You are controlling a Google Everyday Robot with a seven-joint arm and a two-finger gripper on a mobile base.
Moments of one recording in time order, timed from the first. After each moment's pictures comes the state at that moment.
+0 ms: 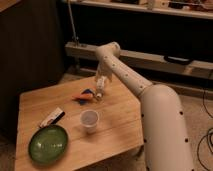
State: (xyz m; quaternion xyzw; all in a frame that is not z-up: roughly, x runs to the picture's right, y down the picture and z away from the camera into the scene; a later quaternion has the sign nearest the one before) arm -0.002 -0.066 0.942 -0.14 -0.21 -0.66 0.70
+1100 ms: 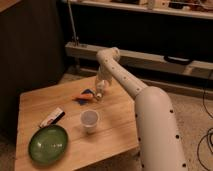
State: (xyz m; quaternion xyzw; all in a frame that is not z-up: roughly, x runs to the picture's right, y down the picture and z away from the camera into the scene) arm -0.006 -0.037 0.975 -0.14 -0.23 -0.67 0.69
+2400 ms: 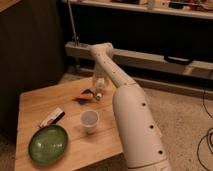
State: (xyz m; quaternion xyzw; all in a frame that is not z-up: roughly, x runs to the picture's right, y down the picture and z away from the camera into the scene) arm -0.024 -0.034 0.966 -0.21 -0.28 -0.67 0.65
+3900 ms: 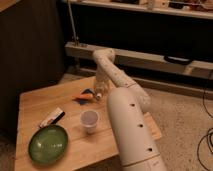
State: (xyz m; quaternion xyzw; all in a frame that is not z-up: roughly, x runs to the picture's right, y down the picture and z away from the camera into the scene) arm -0.021 -0.009 1.006 -0.22 -0.29 -0.67 0.65
